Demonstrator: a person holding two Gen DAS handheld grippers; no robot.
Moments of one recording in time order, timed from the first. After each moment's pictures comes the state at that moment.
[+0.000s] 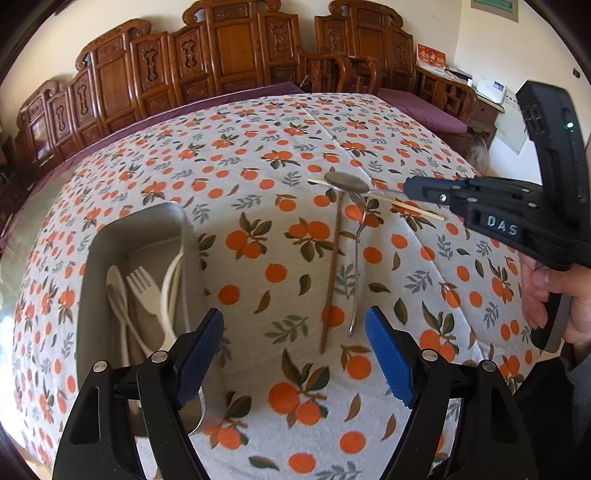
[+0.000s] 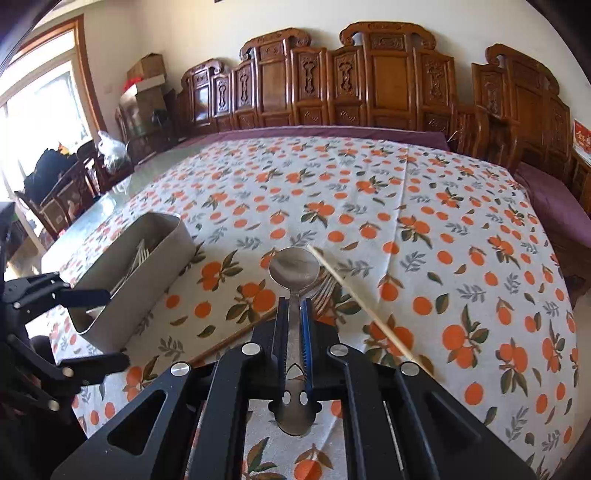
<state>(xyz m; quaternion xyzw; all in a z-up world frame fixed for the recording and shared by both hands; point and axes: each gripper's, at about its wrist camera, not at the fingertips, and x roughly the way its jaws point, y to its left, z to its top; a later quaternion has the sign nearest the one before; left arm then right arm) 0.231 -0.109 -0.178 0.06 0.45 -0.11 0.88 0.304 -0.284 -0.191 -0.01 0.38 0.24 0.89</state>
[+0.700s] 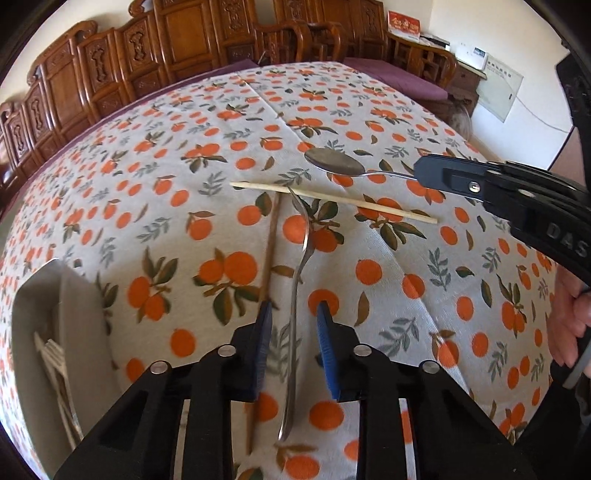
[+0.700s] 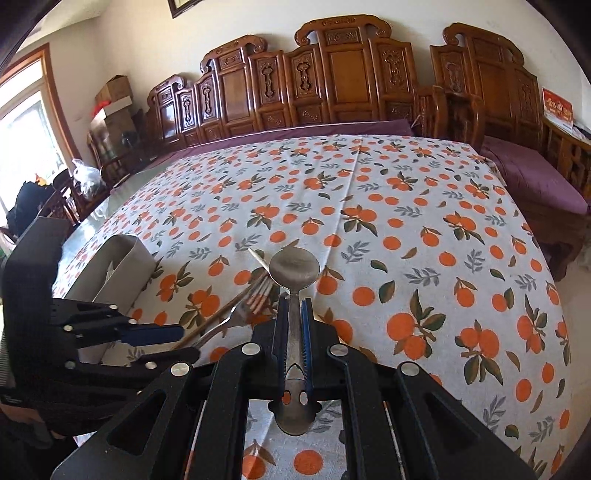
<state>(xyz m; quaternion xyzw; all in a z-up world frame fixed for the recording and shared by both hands) 0.300 -0.183 -0.223 0.09 0.49 -0.16 0.85 0.320 -0.333 -0.204 0.03 0.39 0.20 0.90</state>
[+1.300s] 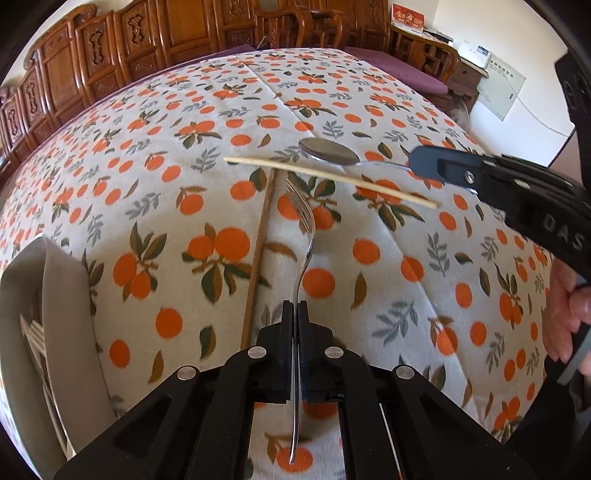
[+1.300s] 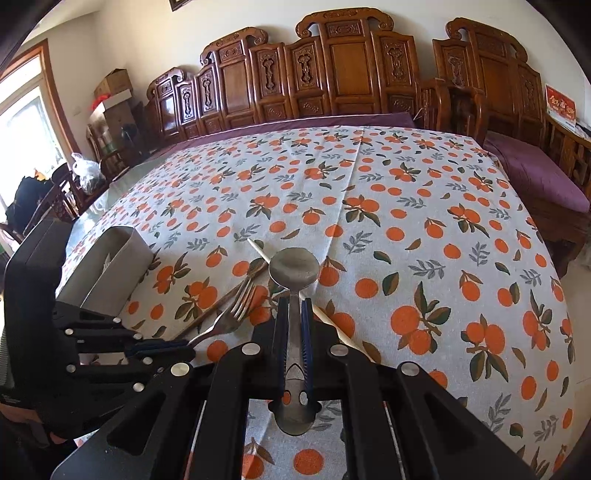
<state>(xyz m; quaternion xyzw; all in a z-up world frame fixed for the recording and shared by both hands) 0.291 -0.176 -0.230 0.08 0.52 -0.17 0.84 0.322 -0.323 -0.210 0.02 0.40 0.20 0.89</state>
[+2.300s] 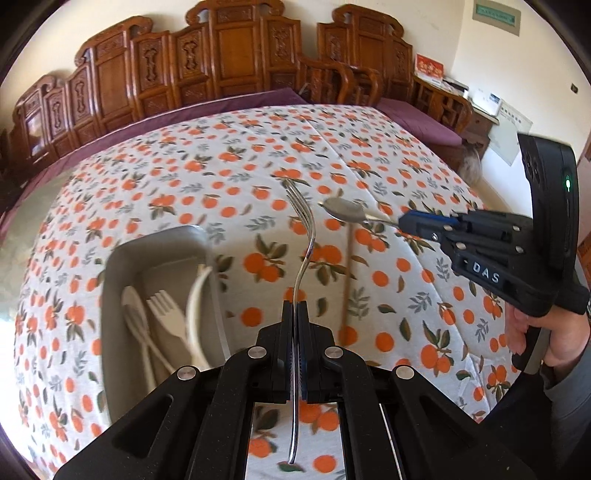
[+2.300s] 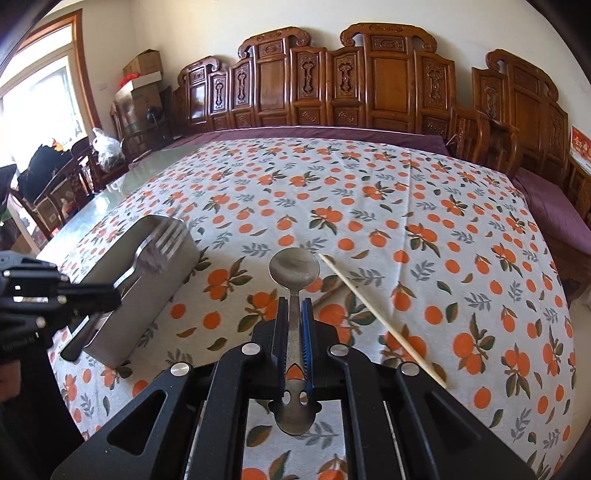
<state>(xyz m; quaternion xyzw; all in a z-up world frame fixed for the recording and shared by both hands) 0.244 -0.071 -0.149 0.04 0.45 -0.13 0.88 0.305 -0.250 -0.188 -0.03 0.38 0.24 0.89</state>
